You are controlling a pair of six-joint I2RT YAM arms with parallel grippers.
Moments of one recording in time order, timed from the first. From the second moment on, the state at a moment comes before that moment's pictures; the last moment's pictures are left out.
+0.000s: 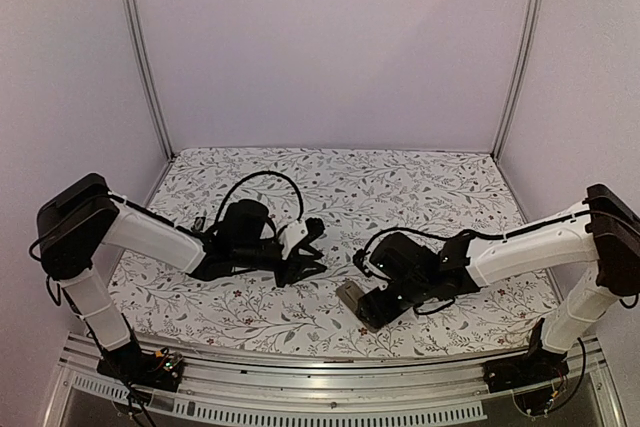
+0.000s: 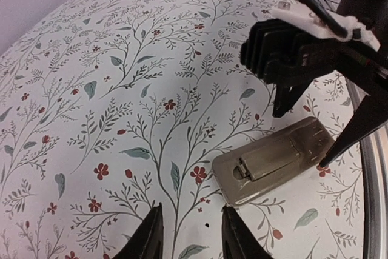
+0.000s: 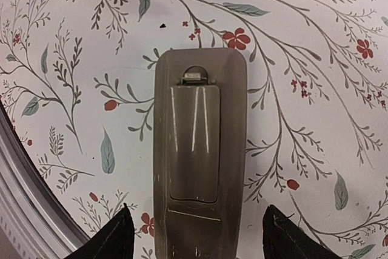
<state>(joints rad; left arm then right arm) -0.83 1.73 0.72 0.49 0.41 0.23 1.11 1.59 0.83 -0.29 0.04 0.46</state>
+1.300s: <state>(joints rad) -0.81 1.50 0.43 0.56 0.43 0.22 1.12 1.80 1.02 -0.33 -0.11 -0.30</state>
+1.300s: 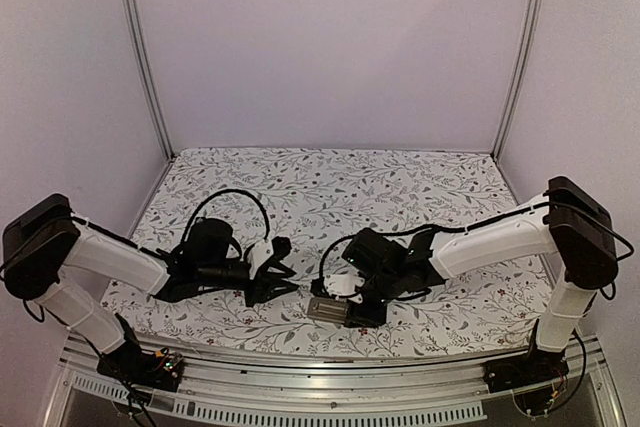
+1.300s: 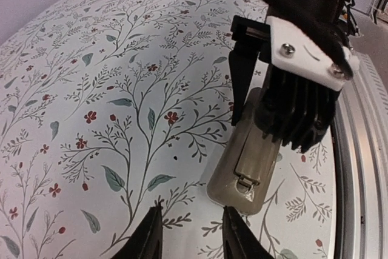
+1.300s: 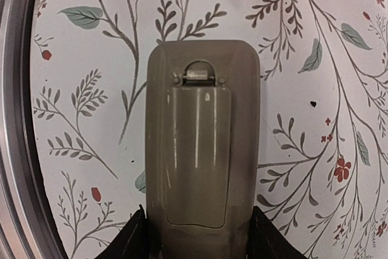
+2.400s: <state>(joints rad) -0.88 1.58 0.41 0.58 0.54 0.30 1.01 1.62 1.02 -0.22 -0.18 -0.32</state>
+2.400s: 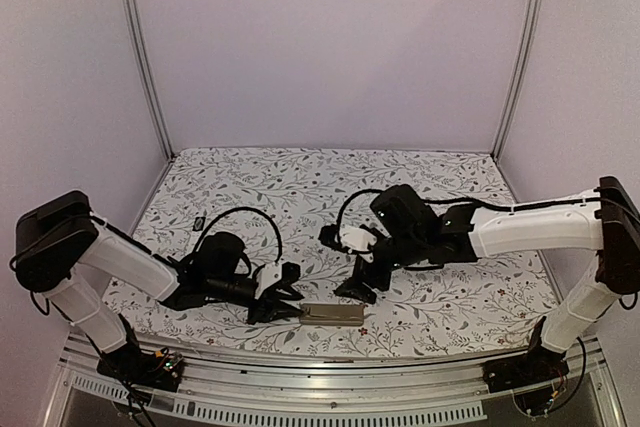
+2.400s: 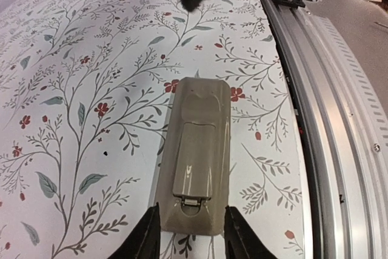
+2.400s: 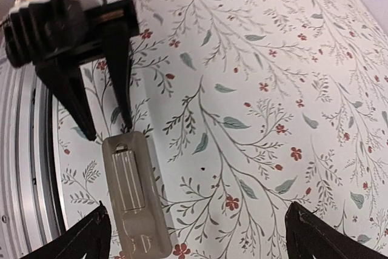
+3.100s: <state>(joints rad) -0.90 1.65 0.47 0.54 0.56 0.32 0.84 1.35 0.76 -0.02 -0.17 0.49</state>
